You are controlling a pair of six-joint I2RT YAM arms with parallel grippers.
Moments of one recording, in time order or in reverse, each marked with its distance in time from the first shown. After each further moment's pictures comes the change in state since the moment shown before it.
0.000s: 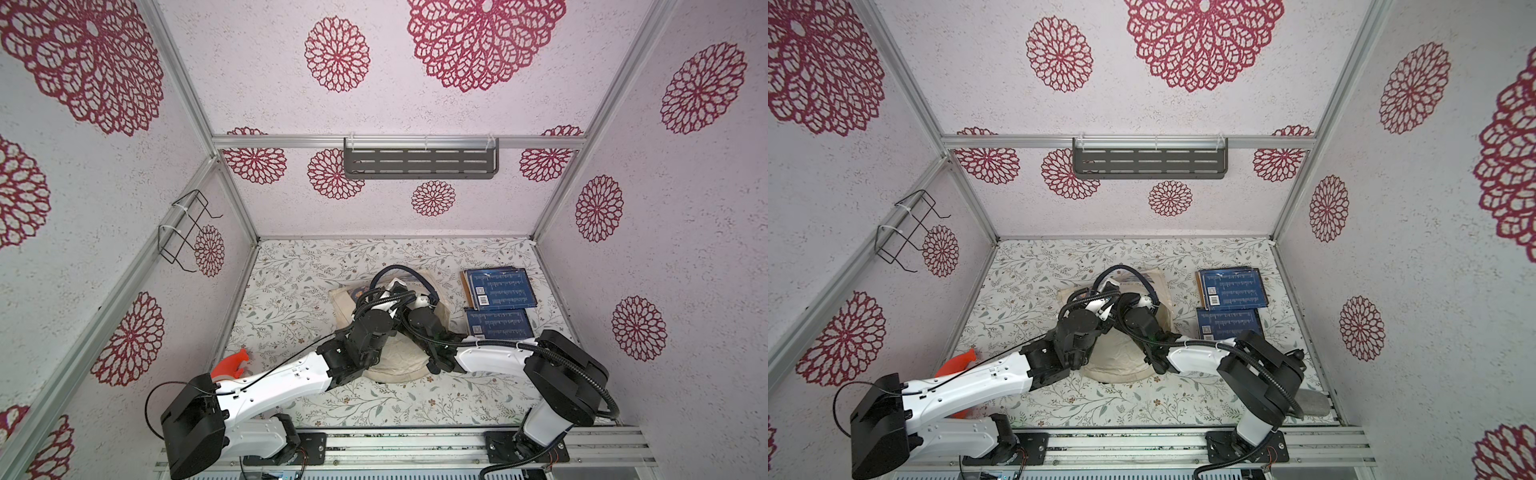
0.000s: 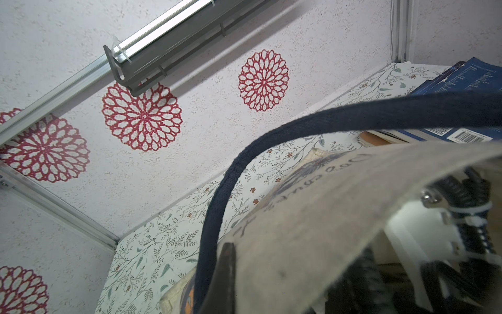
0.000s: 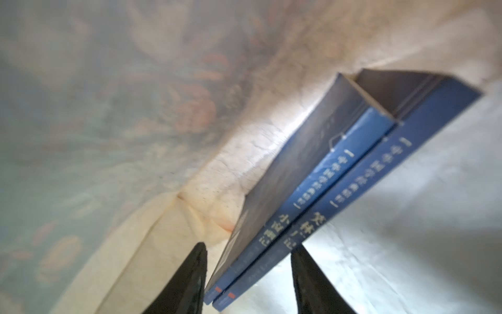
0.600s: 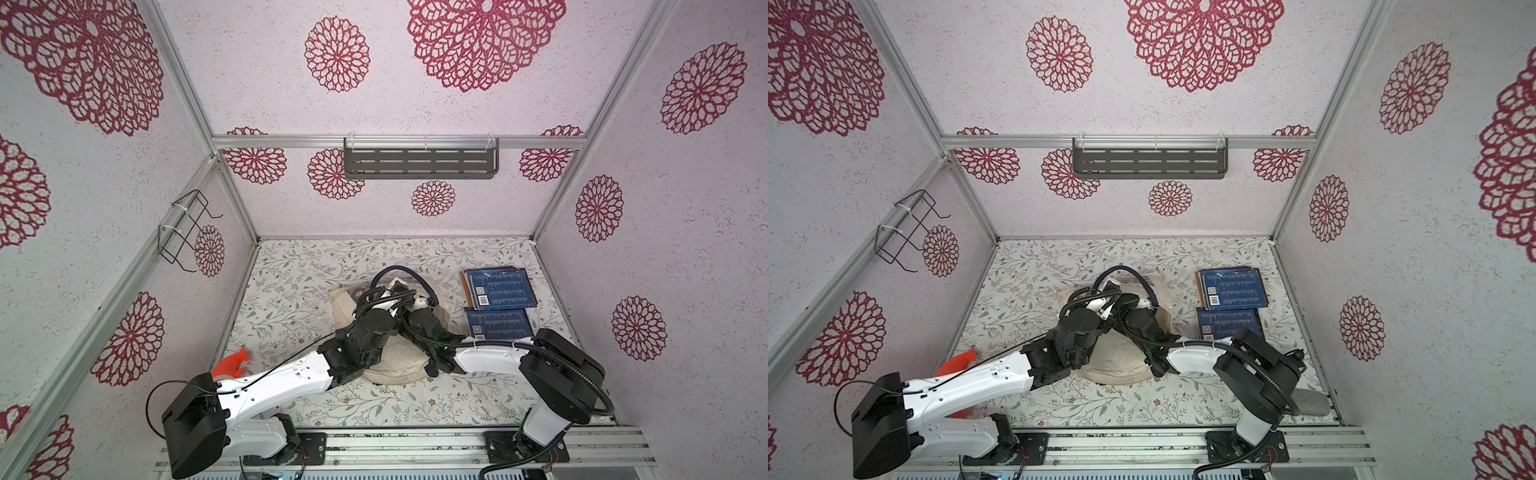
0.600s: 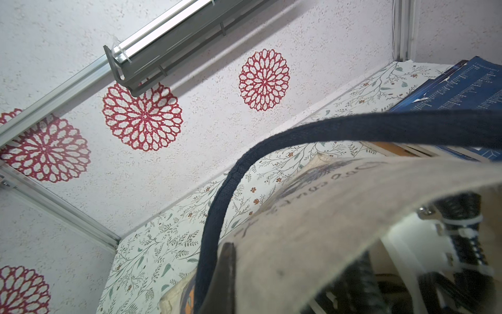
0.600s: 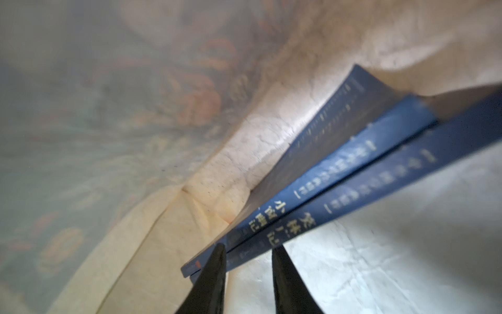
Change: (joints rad) left arm -0.001 0.009 0.011 -0.008 -0.005 0.000; right arm -0.001 0.024 -0.028 0.044 -0.051 0.044
